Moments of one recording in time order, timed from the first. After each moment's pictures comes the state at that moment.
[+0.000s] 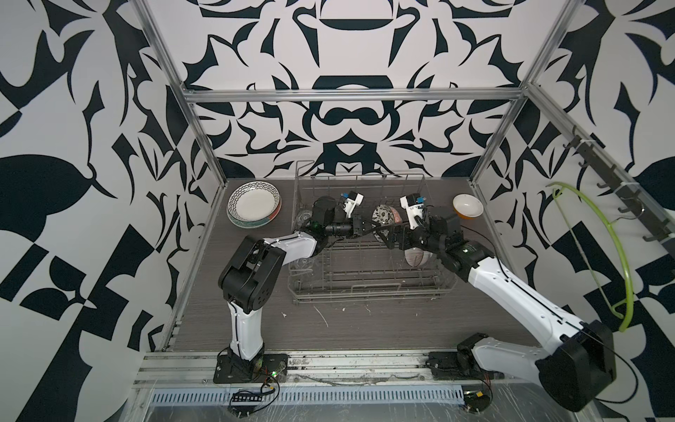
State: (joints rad) left arm -0.57 1.91 1.14 0.57 0.91 -0.94; right arm 0.44 1.18 0.93 -0.23 -0.31 0.33
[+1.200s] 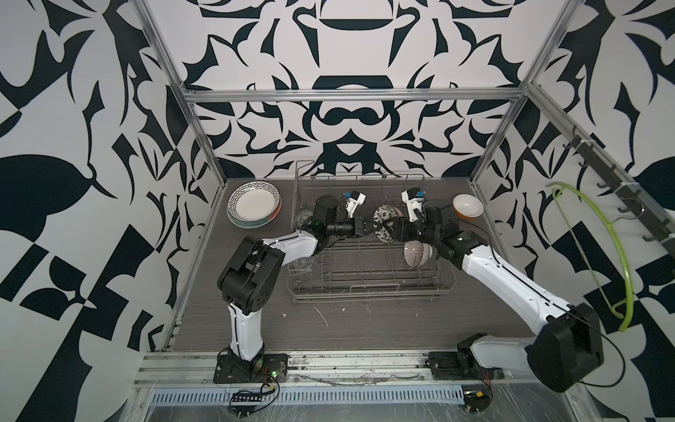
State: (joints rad) left arm -0.59 1.89 1.17 0.48 0.90 -0.86; right arm 0.40 1.27 1.00 -0.28 -0.26 0.35
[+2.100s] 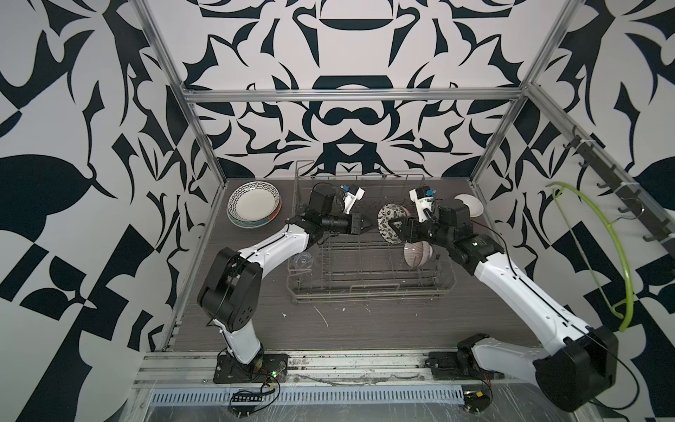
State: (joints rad) left arm -0.57 1.72 1.24 0.04 0.82 -0.56; right arm 0.35 1.18 1.00 -0.33 -0.33 0.31
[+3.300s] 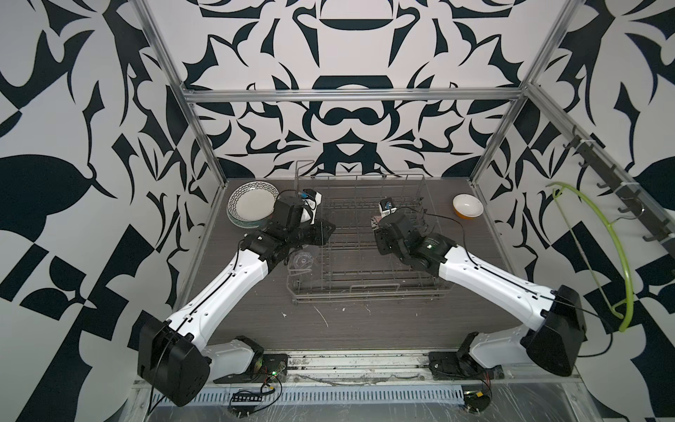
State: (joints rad) left arm -0.53 1.25 1.09 -0.42 0.29 -0.42; right arm 0.79 1.40 1.16 -0.56 0.53 0.32
